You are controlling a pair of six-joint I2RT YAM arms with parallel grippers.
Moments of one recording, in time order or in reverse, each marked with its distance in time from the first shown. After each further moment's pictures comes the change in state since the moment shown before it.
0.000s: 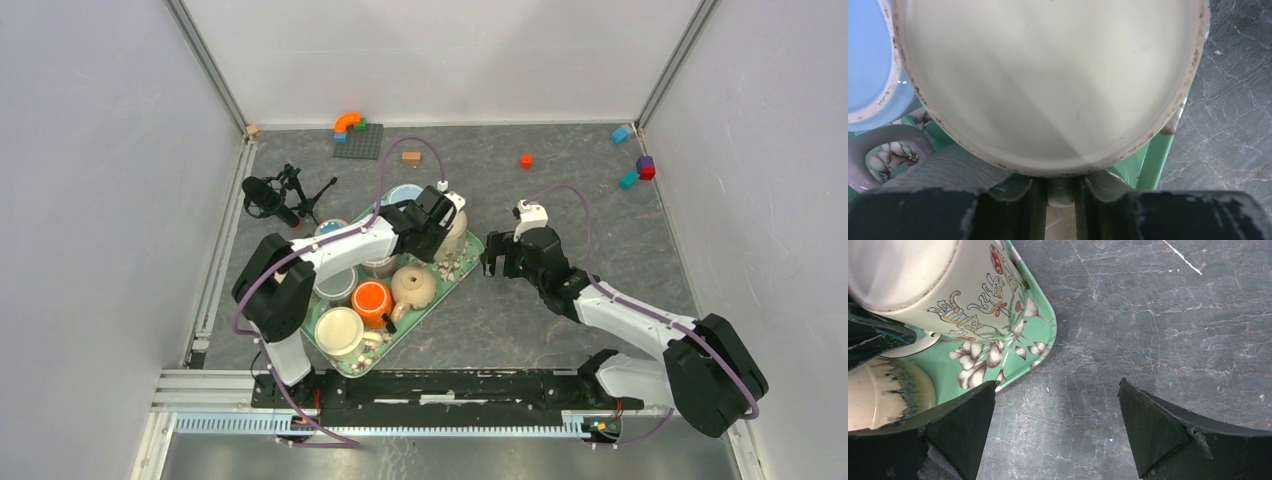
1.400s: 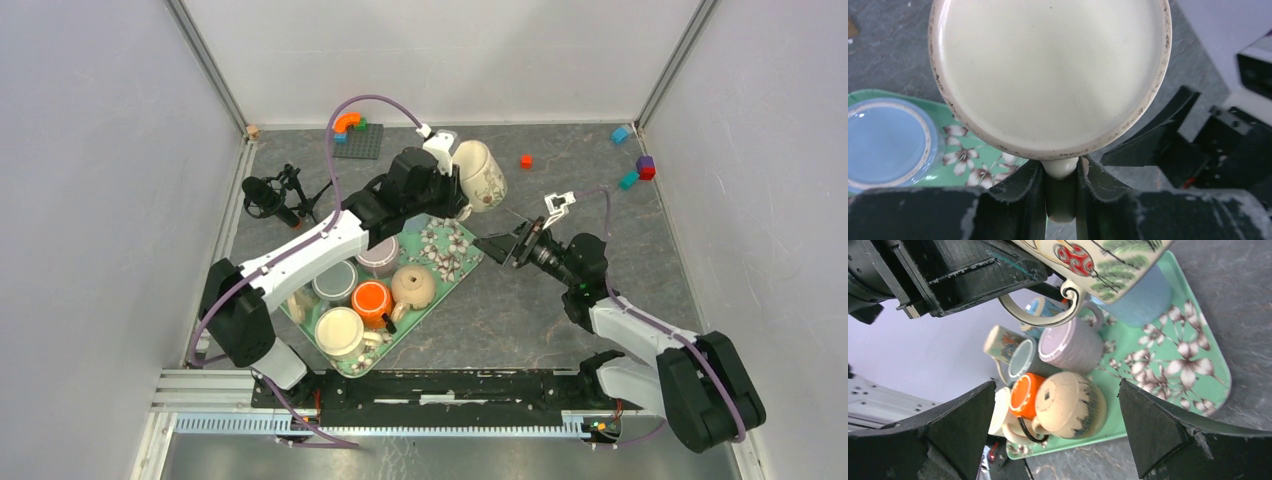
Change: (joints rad) left arm 0.004 -0.205 0.066 0.282 0.125 -0.258; right arm -0.218 -0.092 -0.167 0.600 -0.692 0.422
